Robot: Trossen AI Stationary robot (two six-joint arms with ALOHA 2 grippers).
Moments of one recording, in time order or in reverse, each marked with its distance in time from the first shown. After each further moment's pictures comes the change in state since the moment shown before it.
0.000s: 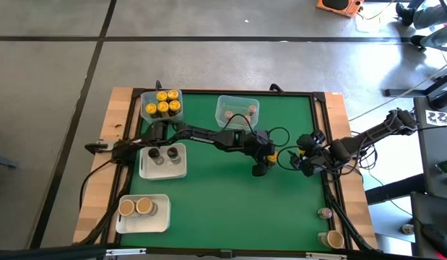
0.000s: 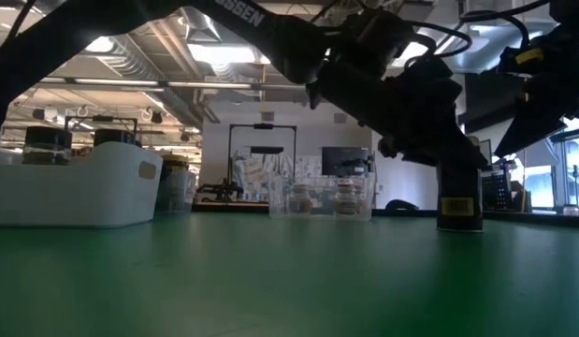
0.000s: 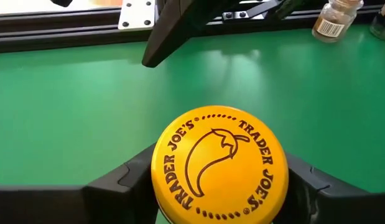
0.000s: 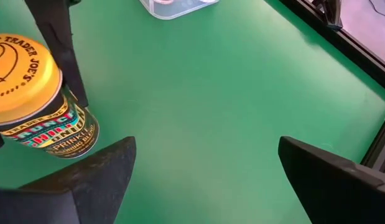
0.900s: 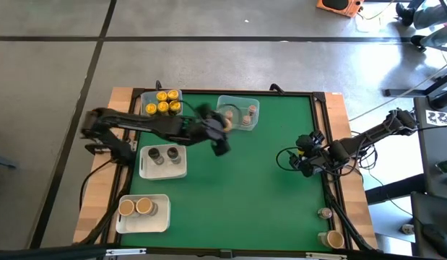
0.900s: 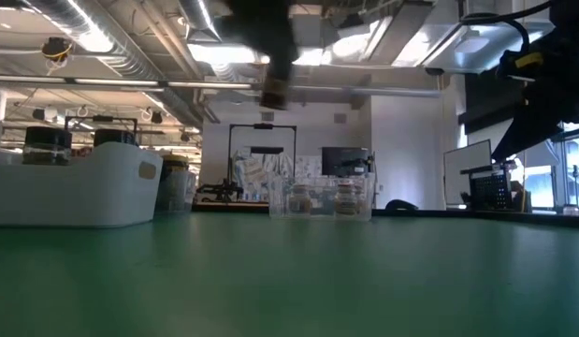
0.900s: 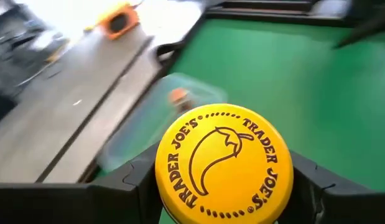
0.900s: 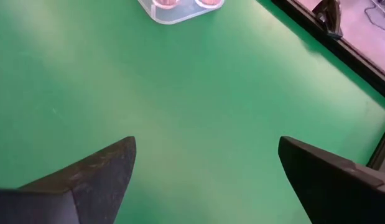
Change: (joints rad) left arm -0.084 -0.757 -0.416 -0.505 -0.718 -0.261; right arm 0.000 0.000 -0.029 0.046 0.025 -0.032
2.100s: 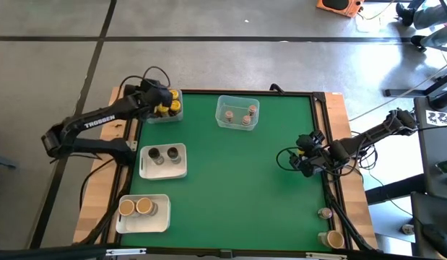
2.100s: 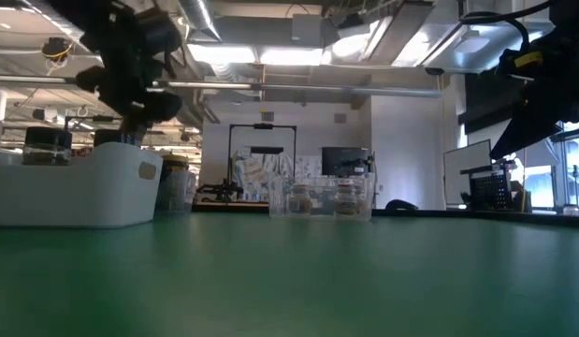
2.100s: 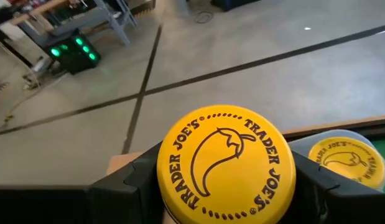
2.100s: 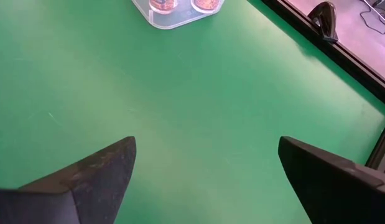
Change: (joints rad) left arm 0.681 -0.558 -0.687 -0.028 -0.372 -0.265; right arm 0.000 0.000 0.000 0.003 0.021 0.000
